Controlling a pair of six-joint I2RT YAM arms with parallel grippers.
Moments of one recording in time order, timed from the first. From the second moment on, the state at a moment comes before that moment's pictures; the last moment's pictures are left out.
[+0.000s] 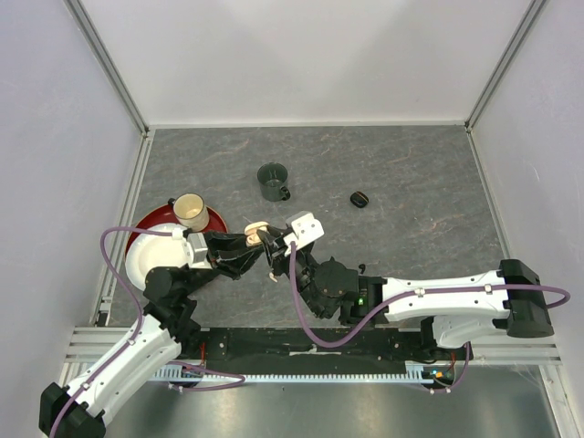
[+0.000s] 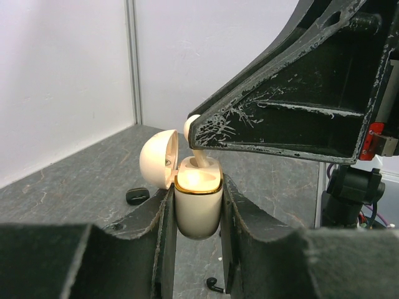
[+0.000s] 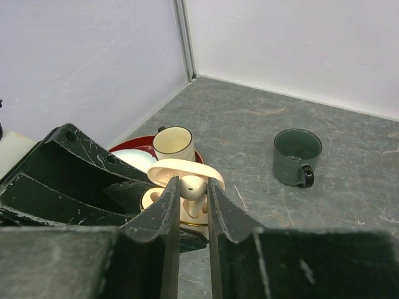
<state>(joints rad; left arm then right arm) -0.57 0.46 0.20 0.73 0.49 -0.26 1.50 1.35 1.01 0.50 0.90 0.02</state>
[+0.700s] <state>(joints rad) -0.57 0.45 0.20 0.73 0.48 -0.26 1.46 1.34 1.01 0.49 0.85 -0.03</state>
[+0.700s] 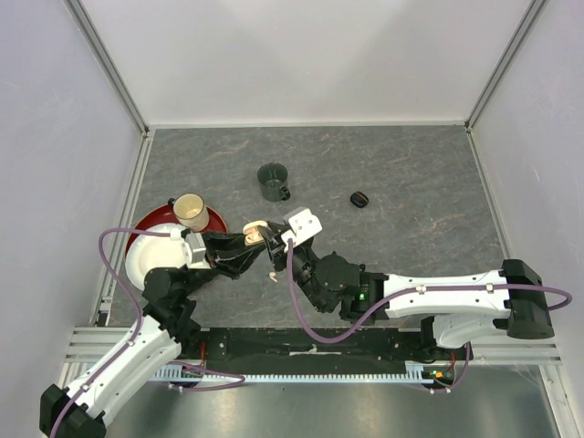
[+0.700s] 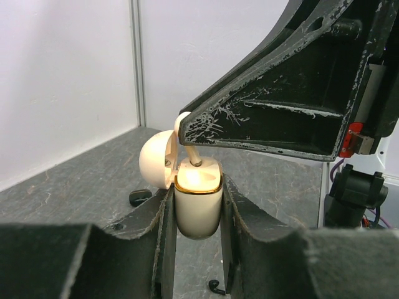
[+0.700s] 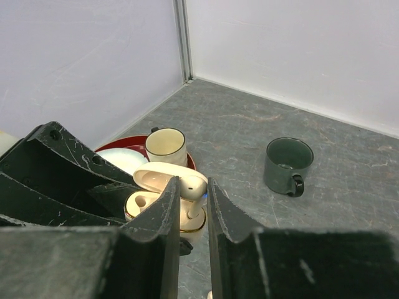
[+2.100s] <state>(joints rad) -0.57 0.45 0.20 0.70 0.43 -0.26 1.43 1.31 1.01 0.36 0.69 -0.10</state>
